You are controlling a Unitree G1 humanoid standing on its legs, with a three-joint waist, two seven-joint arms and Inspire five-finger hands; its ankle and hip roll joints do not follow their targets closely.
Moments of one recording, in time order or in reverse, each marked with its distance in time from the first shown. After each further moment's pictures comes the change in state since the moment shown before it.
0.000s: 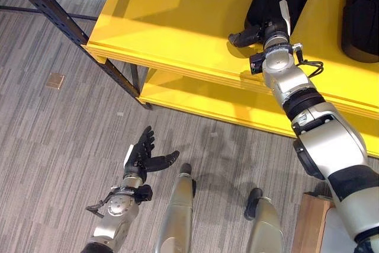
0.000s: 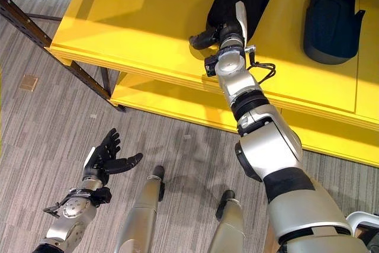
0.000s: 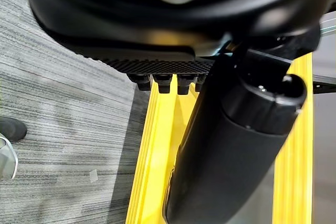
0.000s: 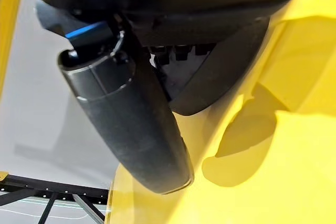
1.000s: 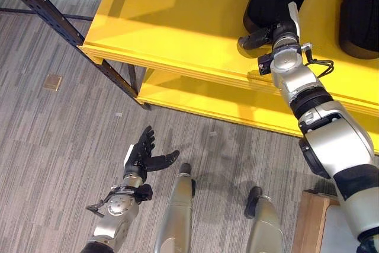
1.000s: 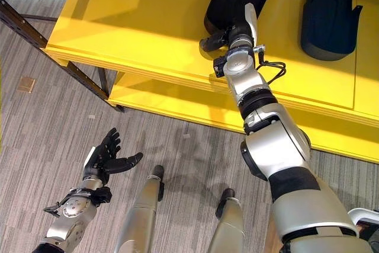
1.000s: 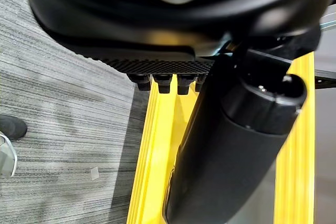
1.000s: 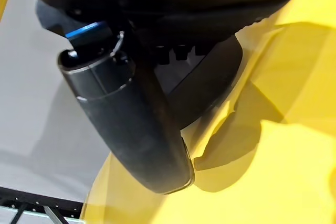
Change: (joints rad) left arm -0.005 0.000 0.000 0.002 -0.002 0.000 0.000; right arm -0.005 -0.049 0.028 0.030 -0.054 0.022 0.010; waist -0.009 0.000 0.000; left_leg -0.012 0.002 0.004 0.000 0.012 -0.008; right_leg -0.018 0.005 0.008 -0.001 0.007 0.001
